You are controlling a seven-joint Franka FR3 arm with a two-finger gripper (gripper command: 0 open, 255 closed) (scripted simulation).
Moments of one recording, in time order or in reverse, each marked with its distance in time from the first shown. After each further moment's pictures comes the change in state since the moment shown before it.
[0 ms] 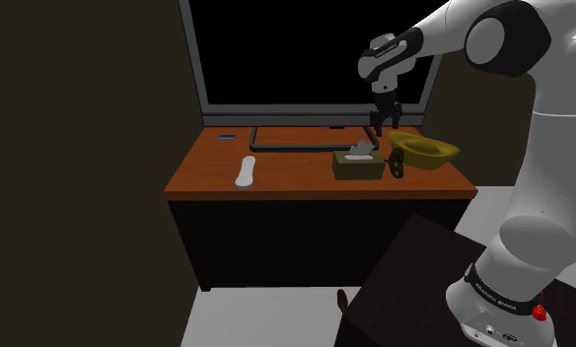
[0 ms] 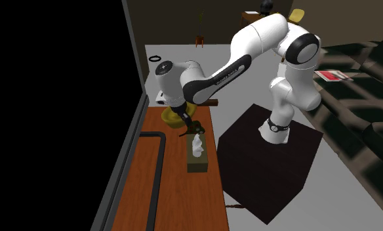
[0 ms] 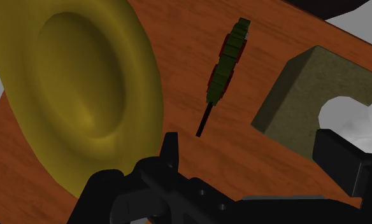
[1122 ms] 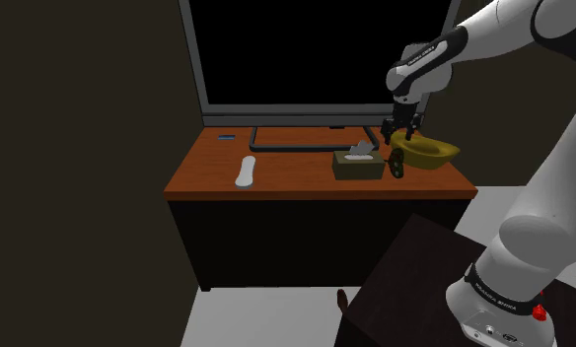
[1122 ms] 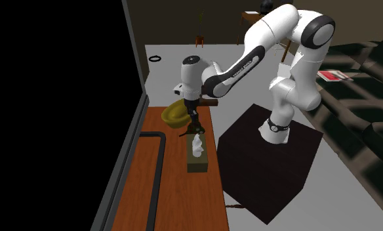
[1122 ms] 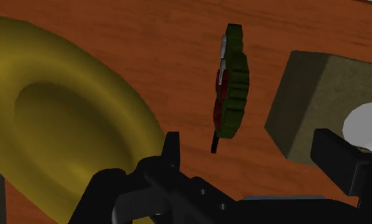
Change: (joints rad) arm -0.008 -0.273 -0.052 -0.437 0.023 0.399 0.208
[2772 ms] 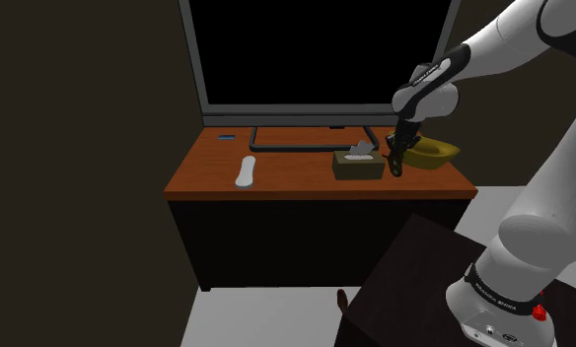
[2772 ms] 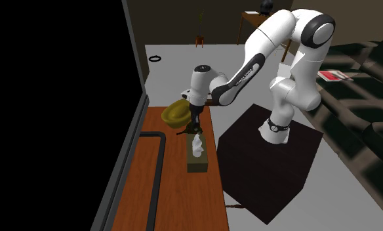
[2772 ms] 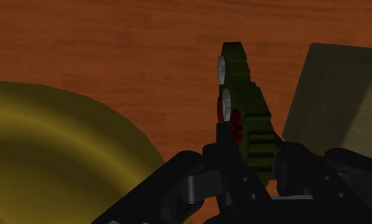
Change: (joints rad) arm -0.013 -0.017 -0.017 -0.202 0.062 0.311 0.058
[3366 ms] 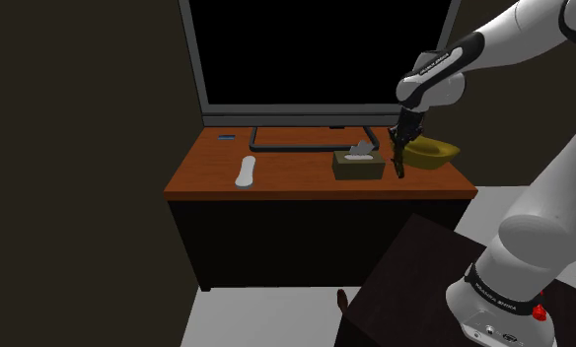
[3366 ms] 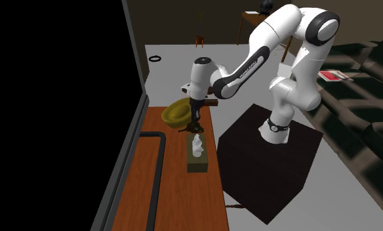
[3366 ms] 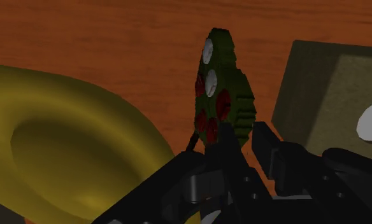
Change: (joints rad) arm 0.000 -0.072 0.000 0.027 -0.049 -0.097 0.034
